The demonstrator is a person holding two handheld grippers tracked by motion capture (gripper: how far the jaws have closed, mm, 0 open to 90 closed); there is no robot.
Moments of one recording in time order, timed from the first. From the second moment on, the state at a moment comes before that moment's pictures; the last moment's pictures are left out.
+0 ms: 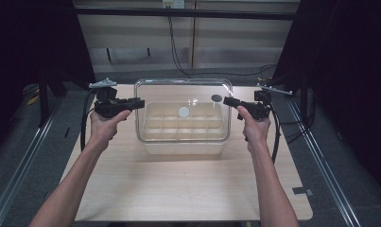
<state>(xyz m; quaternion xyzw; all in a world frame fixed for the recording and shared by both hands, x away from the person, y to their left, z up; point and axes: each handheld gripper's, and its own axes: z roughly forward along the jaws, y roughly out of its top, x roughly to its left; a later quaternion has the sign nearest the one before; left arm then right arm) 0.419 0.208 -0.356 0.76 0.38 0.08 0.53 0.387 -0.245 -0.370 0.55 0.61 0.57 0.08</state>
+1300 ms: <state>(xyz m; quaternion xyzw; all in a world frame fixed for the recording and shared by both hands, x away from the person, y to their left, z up) 0.450 0.203 -0.395 0.75 0.42 0.05 0.51 0.409 -0.243 -0.400 0.57 0.62 0.54 0.08</state>
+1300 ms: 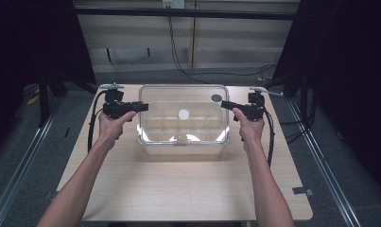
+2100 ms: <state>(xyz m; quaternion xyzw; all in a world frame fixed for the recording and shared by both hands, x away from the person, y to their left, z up) 0.448 0.207 -0.434 0.77 0.41 0.02 0.48 0.428 -0.238 -0.428 0.60 0.62 0.50 0.09</state>
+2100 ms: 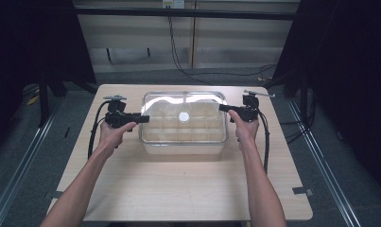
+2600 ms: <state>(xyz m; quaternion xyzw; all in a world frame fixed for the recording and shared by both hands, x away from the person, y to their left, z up) 0.452 0.206 -0.446 0.77 0.43 0.00 0.48 0.433 -0.231 -0.442 0.62 0.62 0.47 0.10</state>
